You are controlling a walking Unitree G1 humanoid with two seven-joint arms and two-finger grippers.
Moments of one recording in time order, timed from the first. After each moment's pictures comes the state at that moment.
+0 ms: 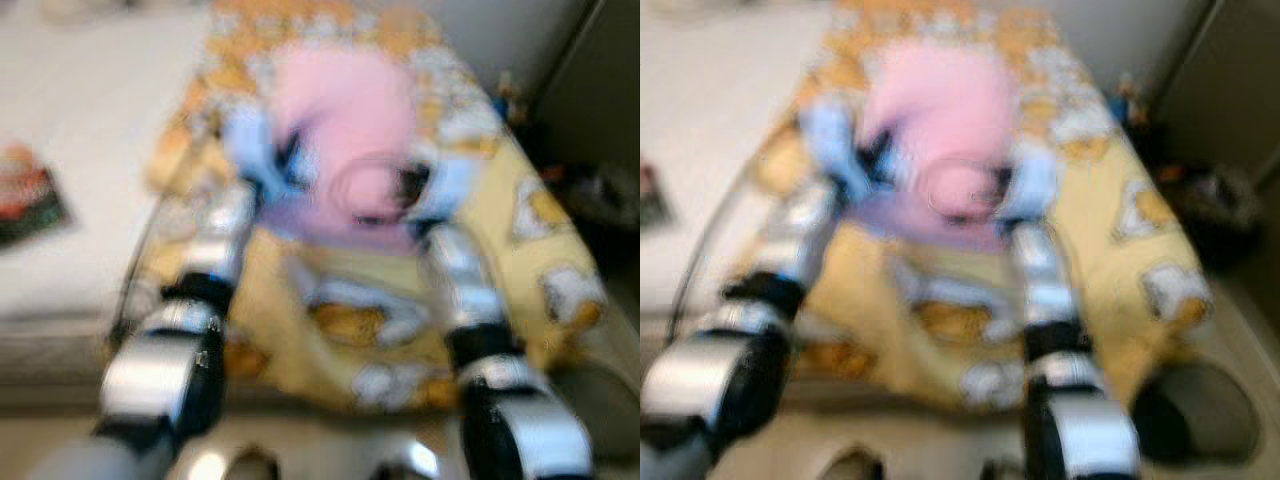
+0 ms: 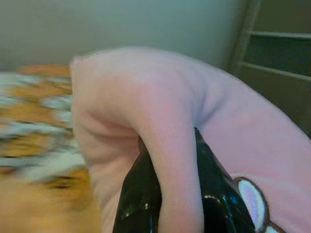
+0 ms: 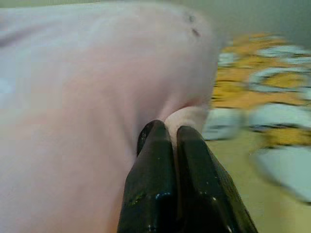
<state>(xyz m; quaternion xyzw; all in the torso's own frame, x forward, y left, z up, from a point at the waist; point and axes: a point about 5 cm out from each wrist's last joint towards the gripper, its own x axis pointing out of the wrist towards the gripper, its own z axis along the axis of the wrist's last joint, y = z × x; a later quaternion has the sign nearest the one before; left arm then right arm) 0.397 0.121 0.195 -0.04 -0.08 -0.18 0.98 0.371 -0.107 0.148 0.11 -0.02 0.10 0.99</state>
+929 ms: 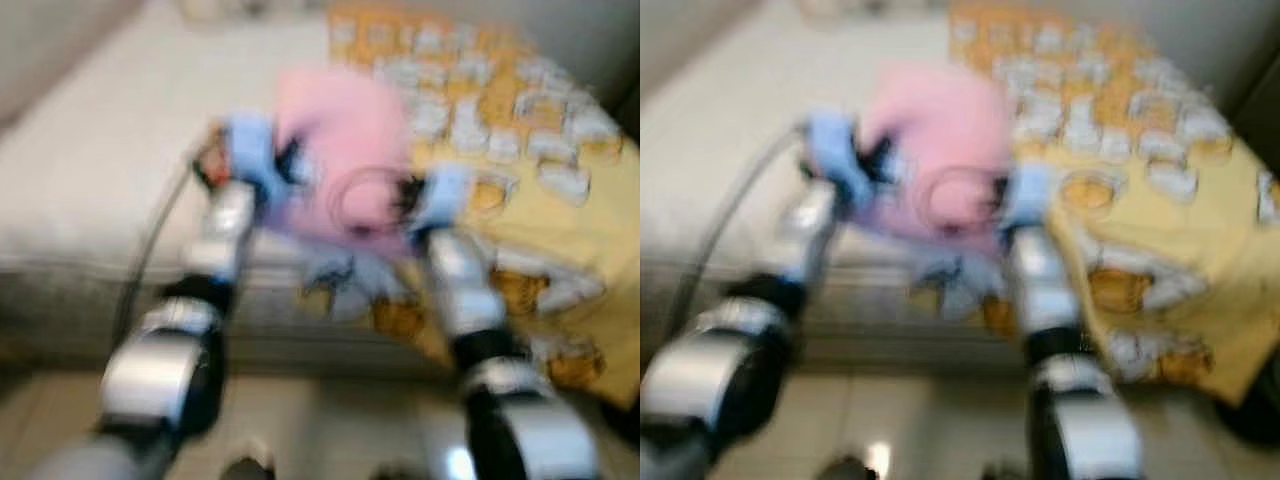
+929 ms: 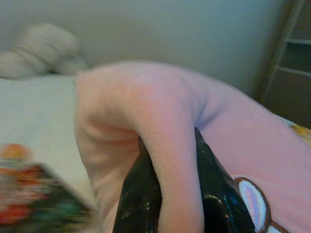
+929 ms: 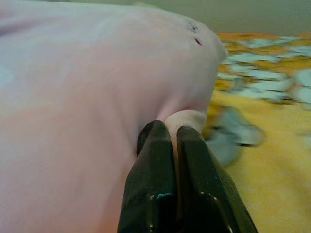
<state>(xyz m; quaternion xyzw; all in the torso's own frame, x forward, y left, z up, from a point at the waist) 0.398 0.124 0.189 -0.04 -0.07 -0.17 0.98 0.368 -0.106 0.136 0.08 -0.01 0.11 0.99</state>
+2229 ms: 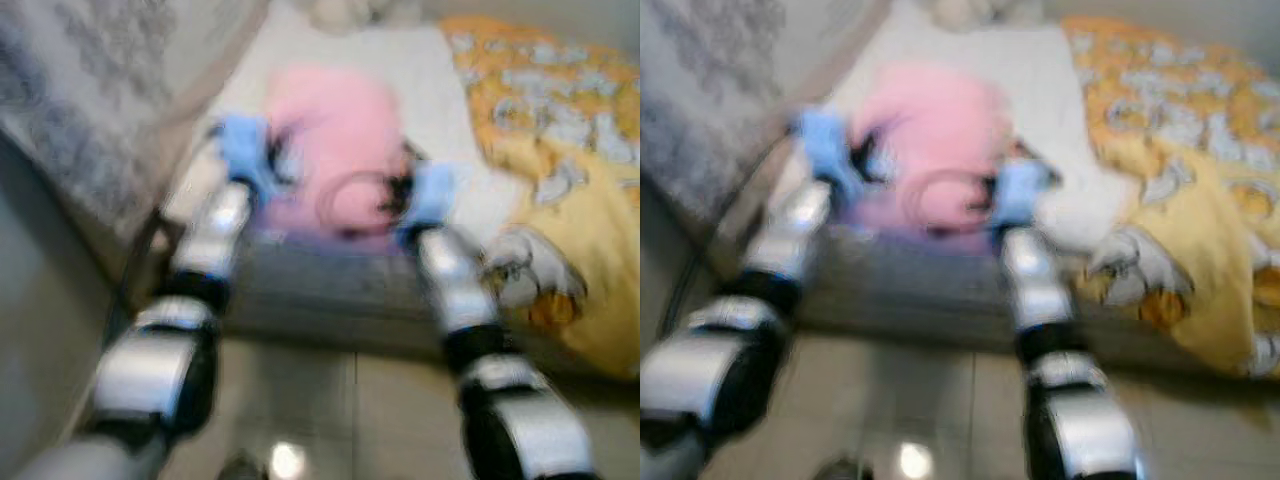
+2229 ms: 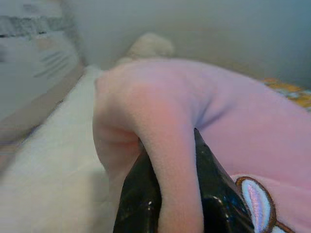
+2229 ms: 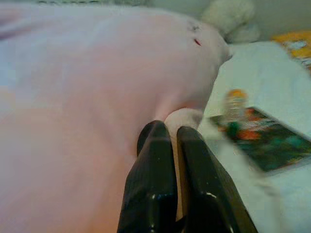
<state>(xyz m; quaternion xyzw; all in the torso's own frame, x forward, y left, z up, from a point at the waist) 0.399 0.137 0.183 0.00 -0.06 -0.11 0.99 0.368 -0.097 0.135 0.07 -0.01 0.12 0.99</state>
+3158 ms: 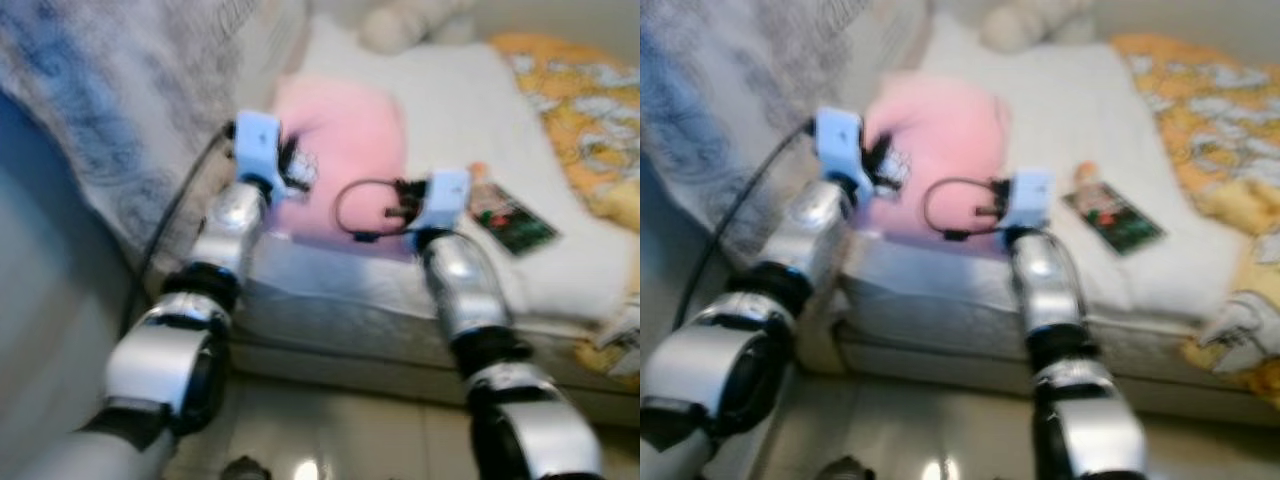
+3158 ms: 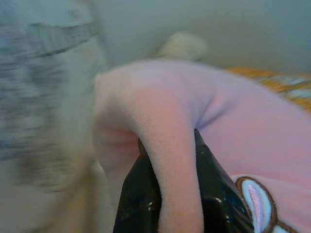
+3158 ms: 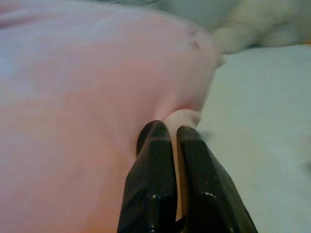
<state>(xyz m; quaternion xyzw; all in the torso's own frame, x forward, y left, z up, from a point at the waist) 0.402 0.122 0.185 0.02 -0.05 -0.13 0.99 0.366 -0.105 0.129 0.06 0.00 0.11 0.99</state>
